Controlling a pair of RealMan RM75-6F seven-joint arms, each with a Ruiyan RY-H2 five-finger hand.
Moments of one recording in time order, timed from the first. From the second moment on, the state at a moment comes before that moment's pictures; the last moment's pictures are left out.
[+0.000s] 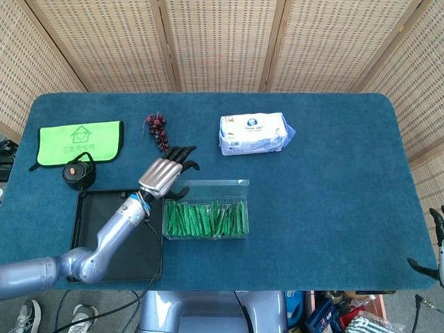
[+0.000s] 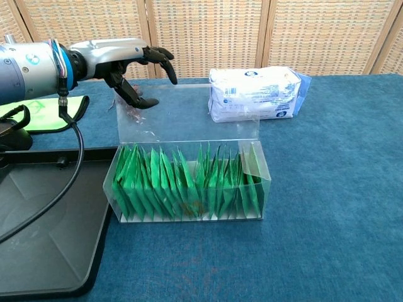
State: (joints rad) left arm -0.89 -1.42 -0.30 -1.62 0.94 0.83 0.33; right arm -0.02 -1.03 0.11 -1.69 -1.31 1.47 -0.06
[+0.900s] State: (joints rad) left arm -0.89 -1.36 -0.20 -1.55 1.31 0.76 0.06; right arm -0.01 -1.03 0.11 -1.69 -1.30 1.46 -0.07
